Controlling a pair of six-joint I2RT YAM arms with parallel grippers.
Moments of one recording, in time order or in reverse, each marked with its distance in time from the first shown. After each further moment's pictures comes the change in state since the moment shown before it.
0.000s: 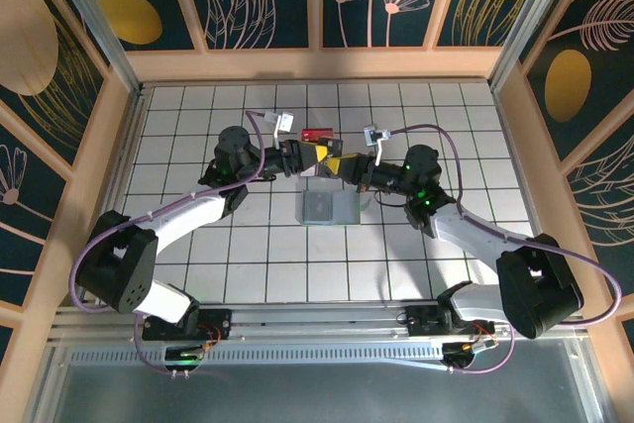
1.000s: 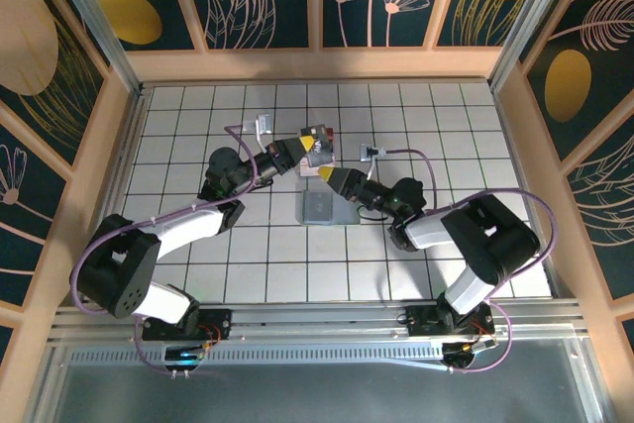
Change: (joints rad) left arm -0.006 -0.028 -0.169 0.298 -0.309 -0.181; right arm 0.113 0.337 -0.171 0.762 0.219 0.421
